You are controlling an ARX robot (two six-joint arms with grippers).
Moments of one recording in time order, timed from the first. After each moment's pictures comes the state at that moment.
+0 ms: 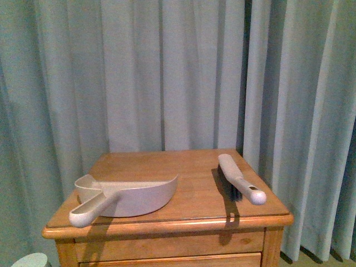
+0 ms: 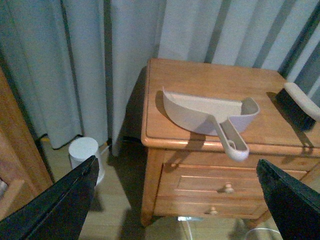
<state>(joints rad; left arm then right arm) -0.08 0.70 0.50 0.02 -0.02 -0.06 0.00 0.00 0.02 0.00 0.00 0.00</state>
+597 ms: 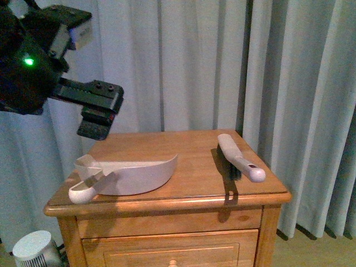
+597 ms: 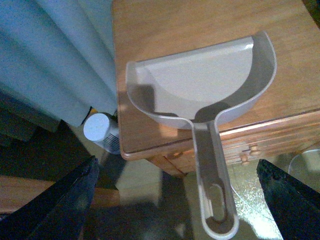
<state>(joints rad) -0.36 1.58 1.27 -0.34 -0.29 0.08 0.00 0.00 0.02 0.00 0.00 0.00</state>
